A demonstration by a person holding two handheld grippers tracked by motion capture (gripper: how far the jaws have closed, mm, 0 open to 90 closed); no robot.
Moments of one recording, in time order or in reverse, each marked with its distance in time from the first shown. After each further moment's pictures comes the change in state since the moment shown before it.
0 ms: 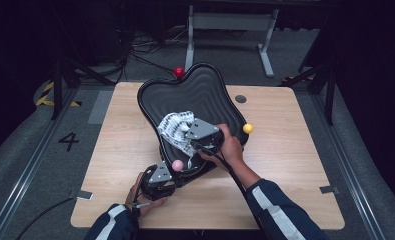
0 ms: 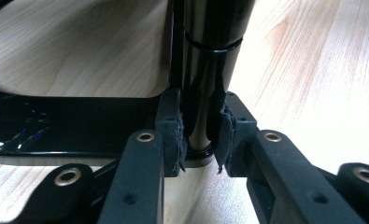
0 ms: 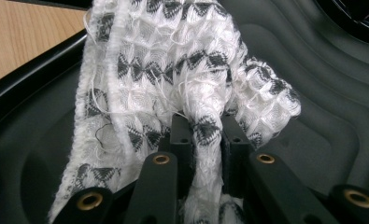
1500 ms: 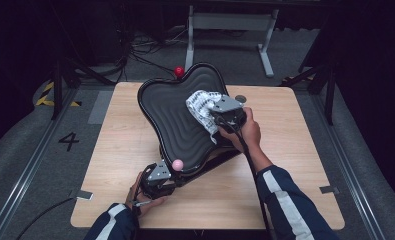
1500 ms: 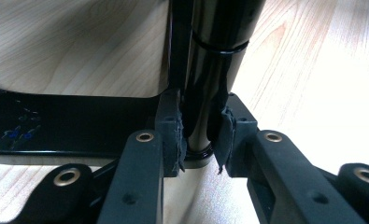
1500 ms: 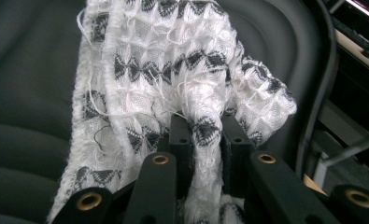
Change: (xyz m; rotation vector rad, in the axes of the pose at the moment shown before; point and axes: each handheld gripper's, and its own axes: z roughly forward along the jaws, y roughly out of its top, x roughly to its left) left arm 0.005 0.001 0.000 -0.003 -0.029 -0.025; right arm -0.072 -0.030 0.001 0.070 -0.164 0.164
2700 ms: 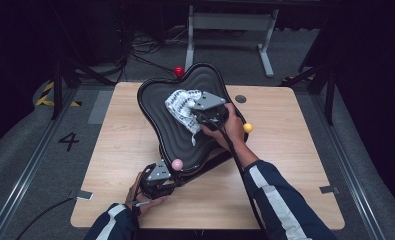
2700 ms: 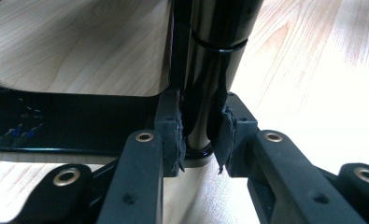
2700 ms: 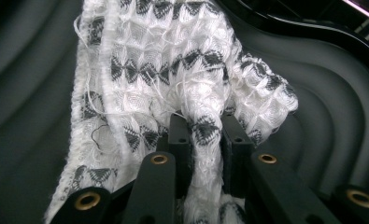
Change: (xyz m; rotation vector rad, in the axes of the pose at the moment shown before) left arm 0.000 -0.001 -0.001 0.002 0.012 -0.007; right arm 0.017 0.032 0.016 -0.045 0.079 -0.023
